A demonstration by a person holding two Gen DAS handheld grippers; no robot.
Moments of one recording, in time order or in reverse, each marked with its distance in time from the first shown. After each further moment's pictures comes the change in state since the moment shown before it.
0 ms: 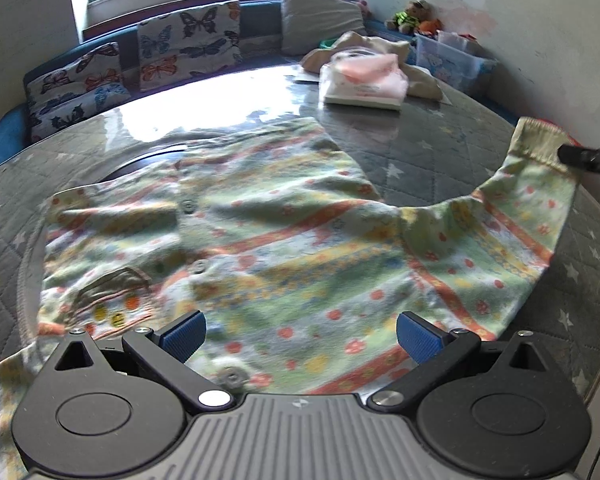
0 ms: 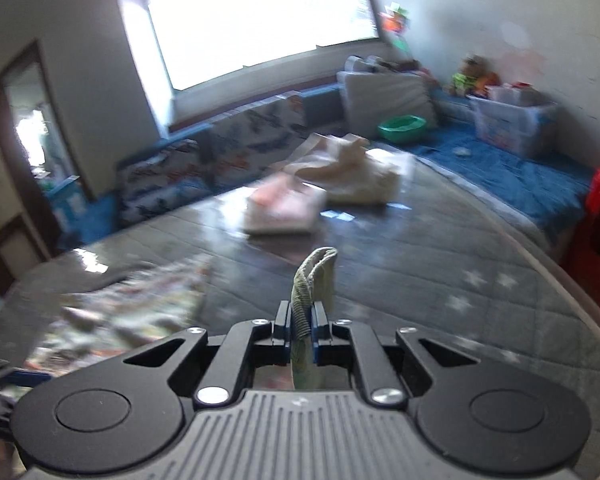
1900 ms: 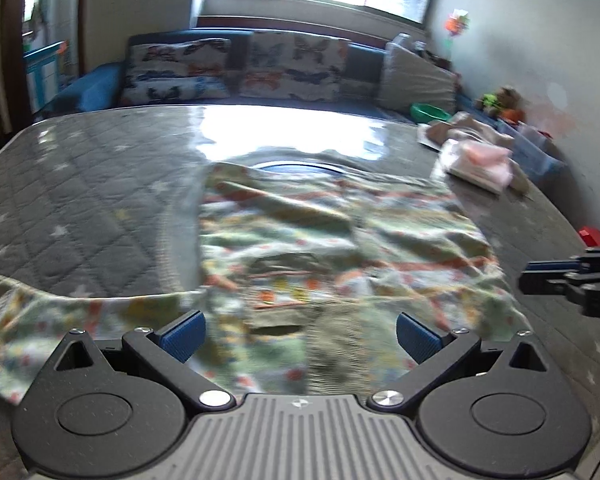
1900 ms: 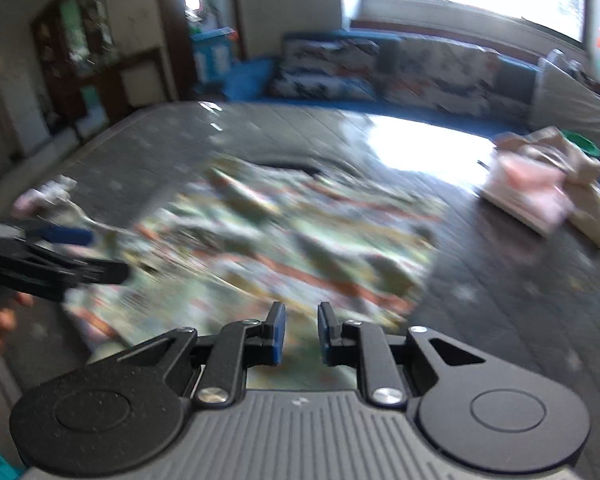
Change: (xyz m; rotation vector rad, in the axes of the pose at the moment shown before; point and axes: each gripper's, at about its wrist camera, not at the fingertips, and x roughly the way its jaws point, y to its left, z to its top) left arm -0.054 0.098 -0.040 -0.262 -0.122 0.063; right arm 0.064 0.157 -0.021 -0.471 0.333 0.241
